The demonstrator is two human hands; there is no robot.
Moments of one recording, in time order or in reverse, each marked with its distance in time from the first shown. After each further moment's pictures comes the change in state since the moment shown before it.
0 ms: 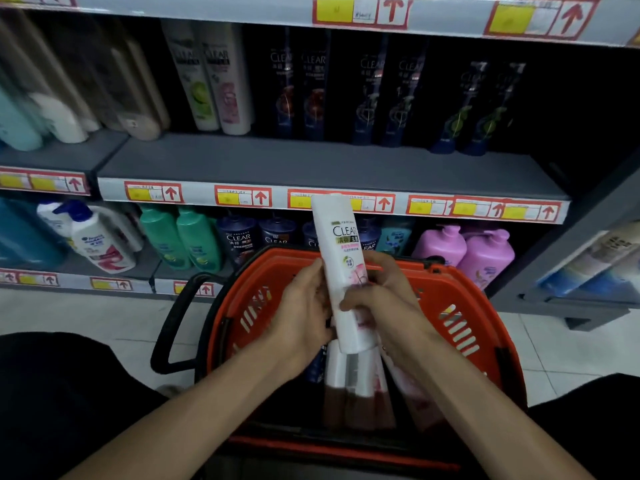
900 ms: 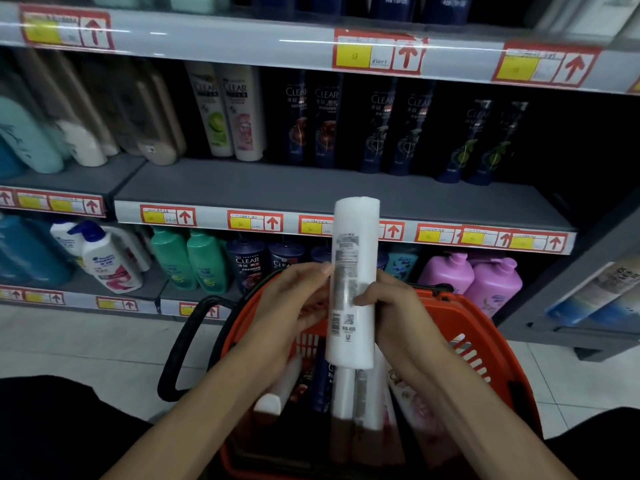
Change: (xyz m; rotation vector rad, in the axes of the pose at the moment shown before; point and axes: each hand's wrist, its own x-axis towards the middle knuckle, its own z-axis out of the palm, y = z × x) left_hand -0.014 0.050 -0.015 0.252 0.104 0.312; right_hand 0.007 -0.026 0.006 0.356 -0.287 0.002
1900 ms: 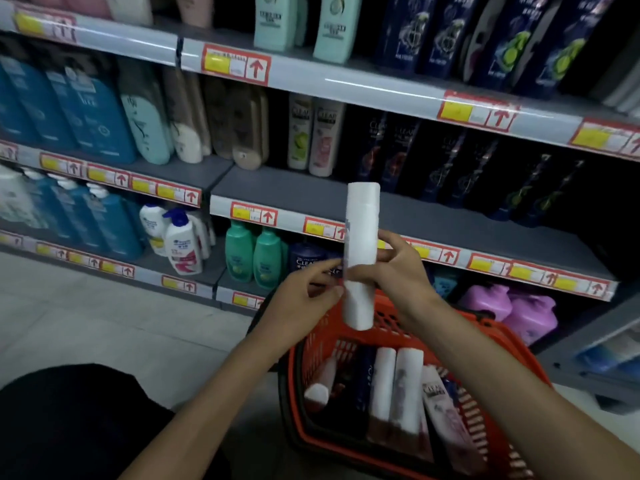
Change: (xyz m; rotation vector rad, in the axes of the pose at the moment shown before) left_hand -0.018 0.036 -0.109 0.613 -0.006 0.334; right_hand 0.033 -0.011 0.117 -0.686 0.150 -0.182
